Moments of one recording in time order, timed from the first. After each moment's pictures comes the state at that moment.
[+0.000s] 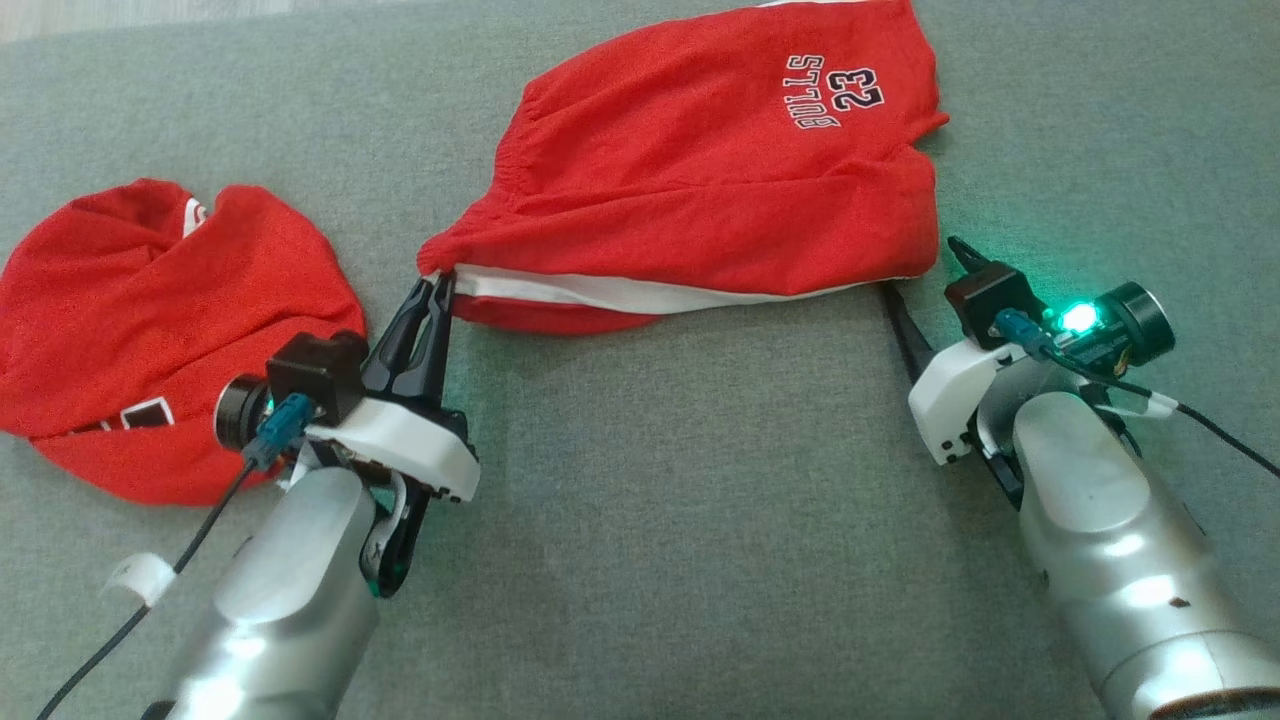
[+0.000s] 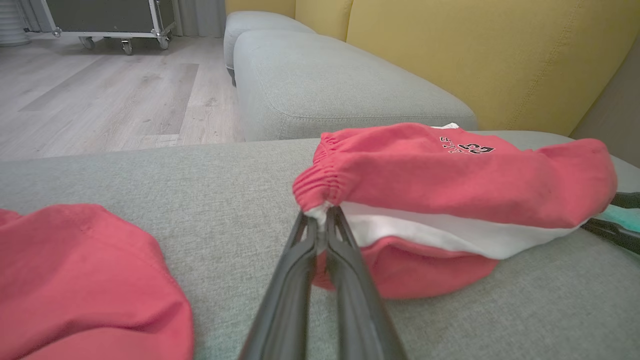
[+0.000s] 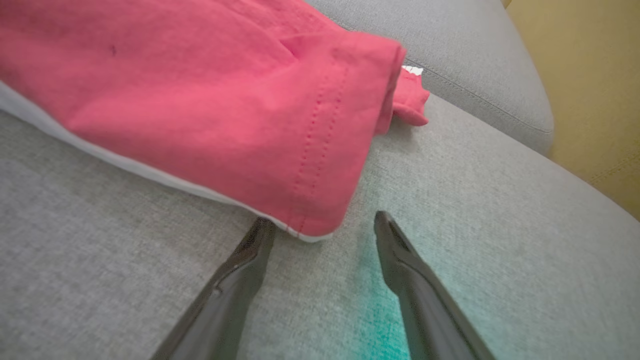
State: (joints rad) left arm -0.56 0.20 -0.56 0.63 -0.52 -0.04 -0.25; right arm -0.66 -0.09 0.13 0.95 -0.34 0.13 -0.17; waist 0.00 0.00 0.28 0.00
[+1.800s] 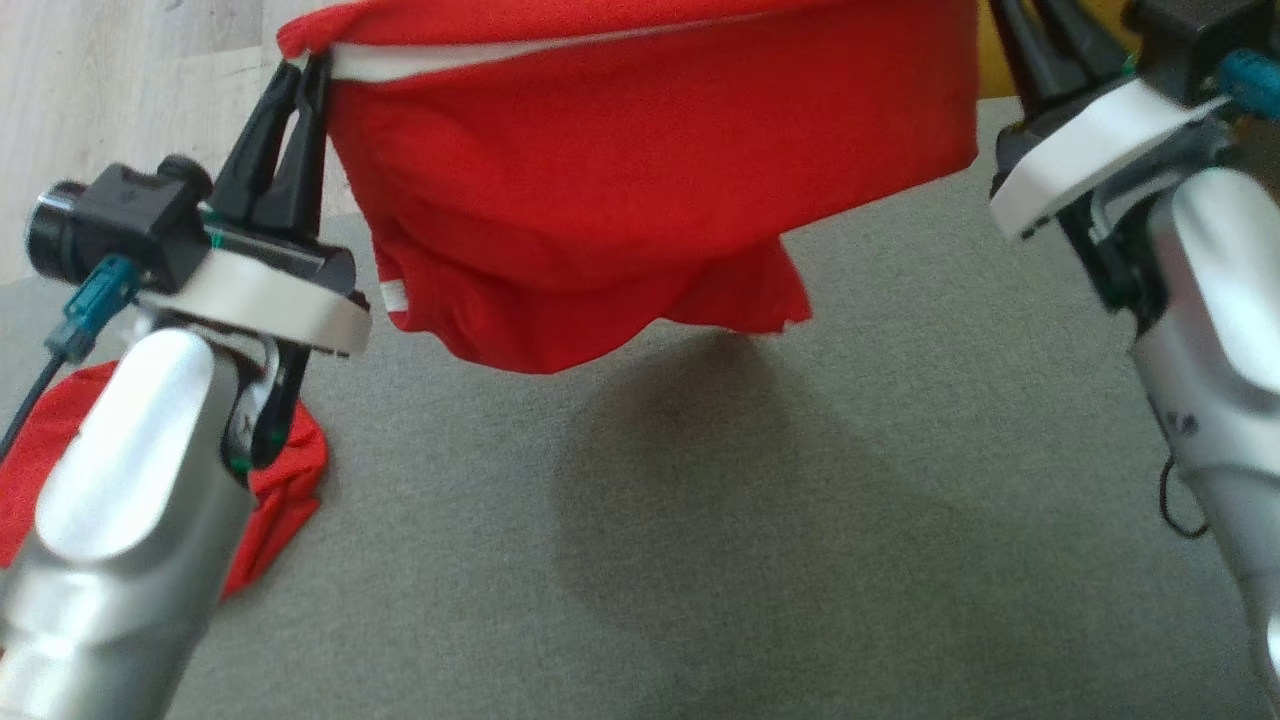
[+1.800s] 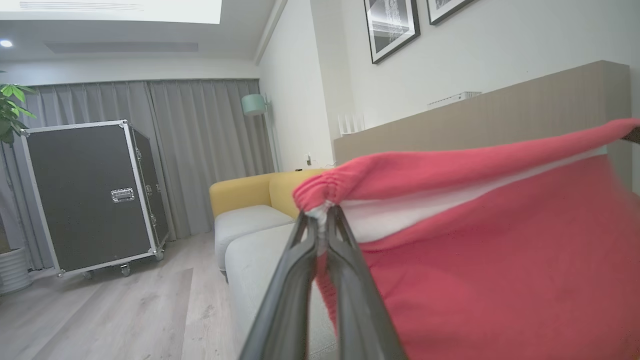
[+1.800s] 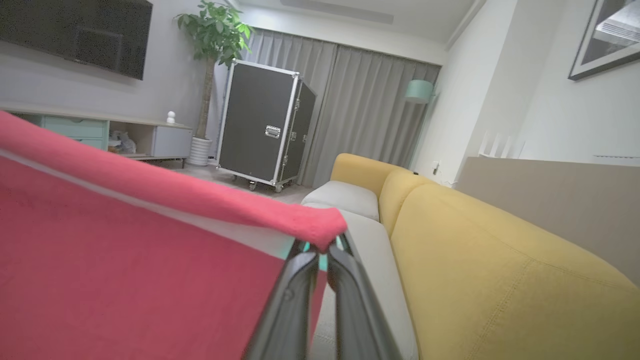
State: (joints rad) left arm -0.65 0.39 -0.46 0.27 -0.49 0.00 -0.12; right arm -0.83 -0.34 0.44 0.47 0.31 0.13 -0.04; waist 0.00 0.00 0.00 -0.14
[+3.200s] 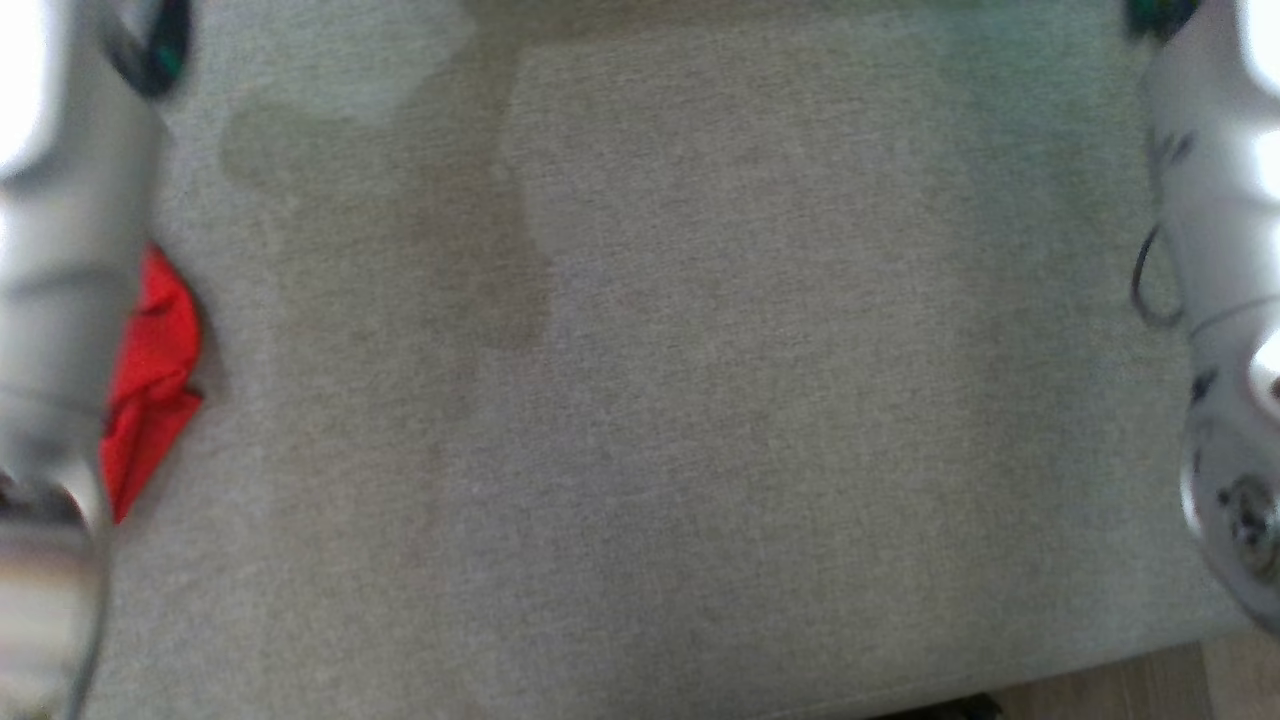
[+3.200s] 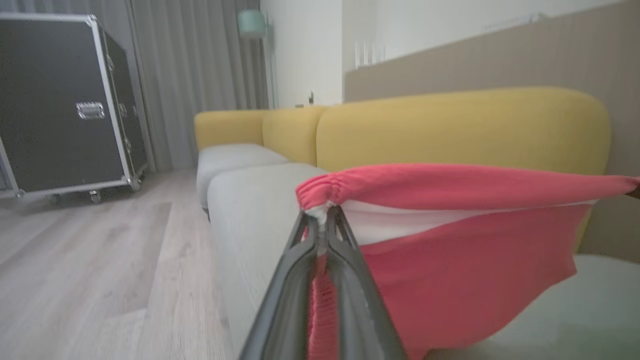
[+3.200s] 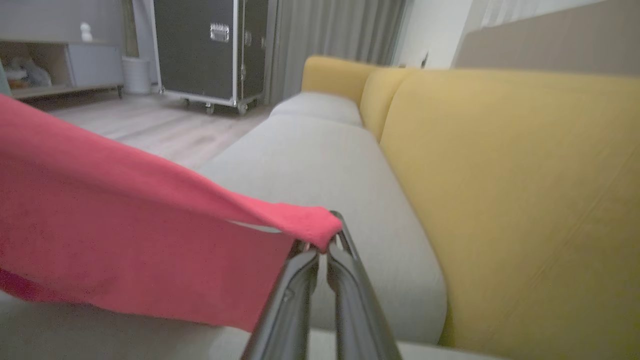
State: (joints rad) left arm -1.31 0.30 -0.52 0.76 -0.50 -0.13 -0.25; right arm -1.32 -0.11 0.05 1.00 -0.07 0.13 -0.25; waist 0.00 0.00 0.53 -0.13
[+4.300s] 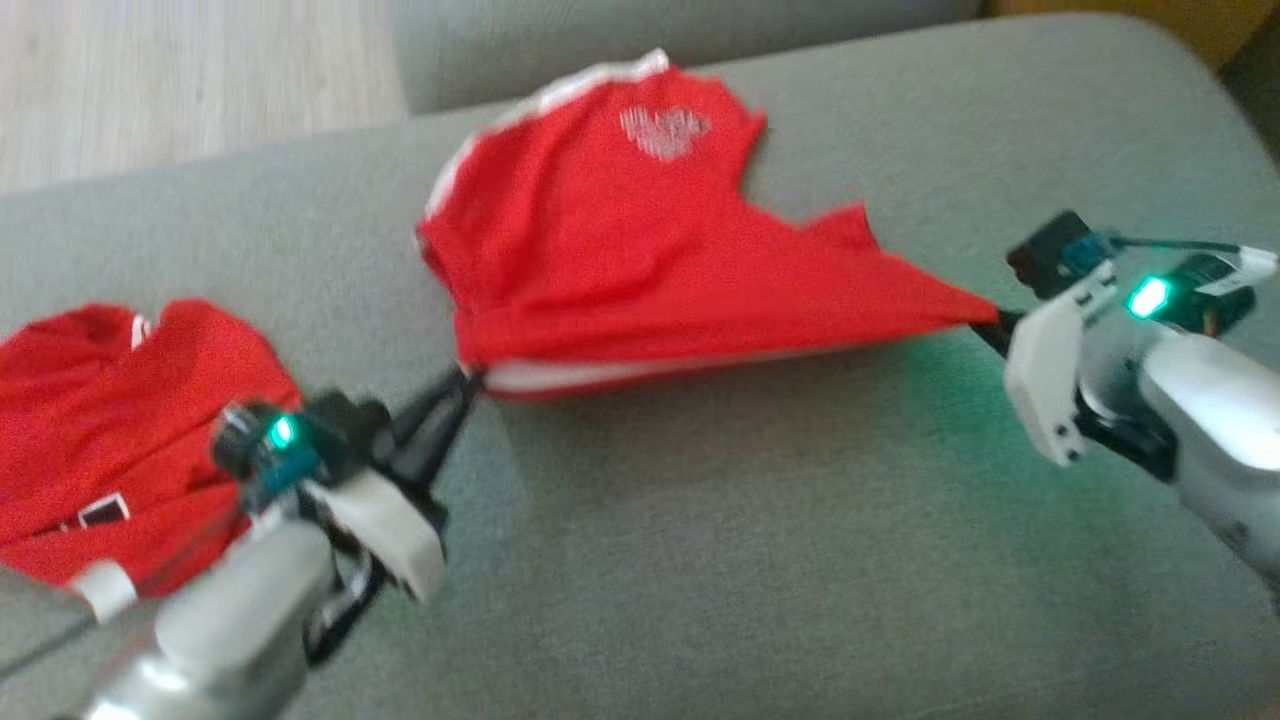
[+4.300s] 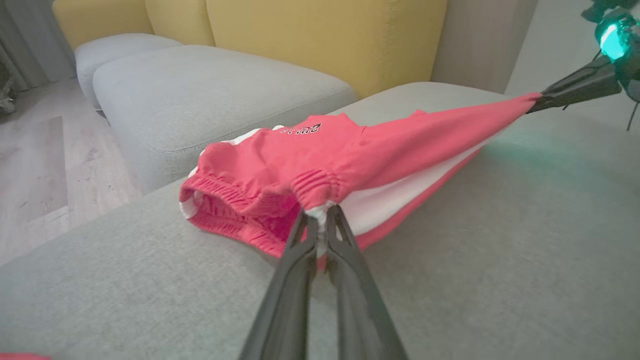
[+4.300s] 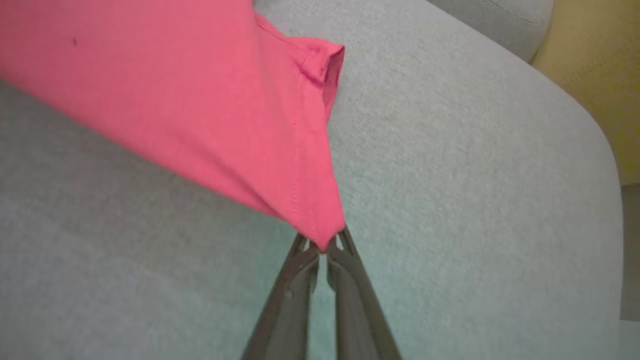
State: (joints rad) left arm -0.62 0.47 -1.01 0.52 -0.71 -0.07 -0.24; right arm -0.87 -0.56 1.15 0.74 0.73 0.13 0.28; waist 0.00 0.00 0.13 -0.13
